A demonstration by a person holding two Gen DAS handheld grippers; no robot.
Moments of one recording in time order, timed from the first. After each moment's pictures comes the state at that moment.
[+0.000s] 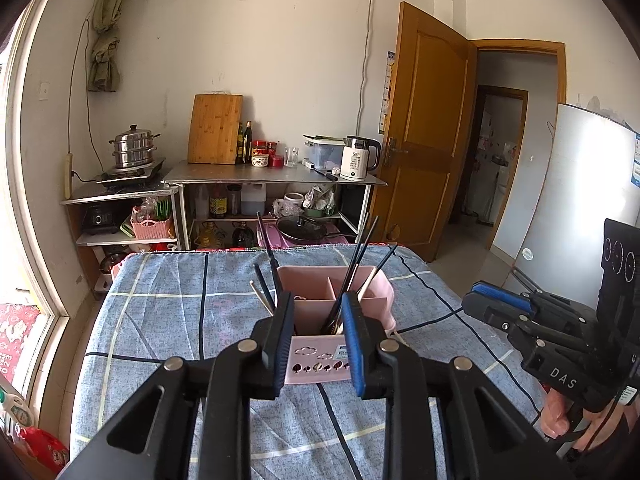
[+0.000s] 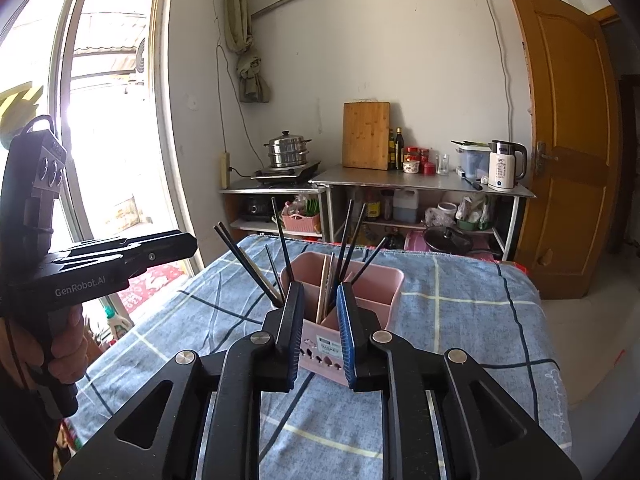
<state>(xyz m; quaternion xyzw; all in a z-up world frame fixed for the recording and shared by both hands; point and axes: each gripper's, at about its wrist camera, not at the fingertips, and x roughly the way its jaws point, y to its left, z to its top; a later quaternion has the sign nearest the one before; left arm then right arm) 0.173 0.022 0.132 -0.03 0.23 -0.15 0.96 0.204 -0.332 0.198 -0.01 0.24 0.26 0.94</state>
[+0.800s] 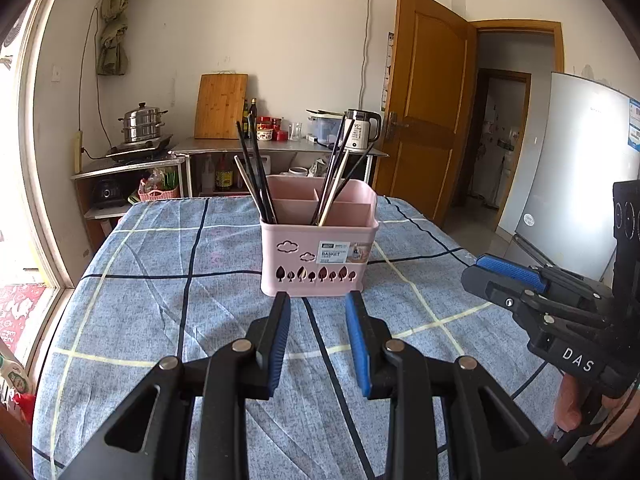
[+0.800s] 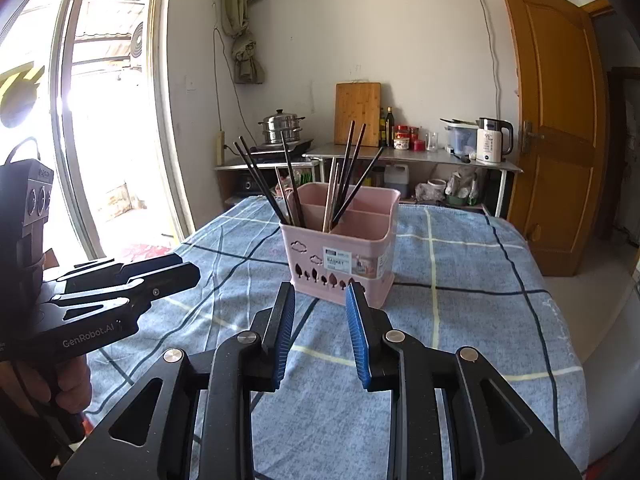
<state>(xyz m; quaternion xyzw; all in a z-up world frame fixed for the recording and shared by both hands) 0.100 -0.002 0.050 -0.02 0.26 -0.13 0.96 0.132 -0.344 0.139 -0.02 0.26 0.24 0.93</state>
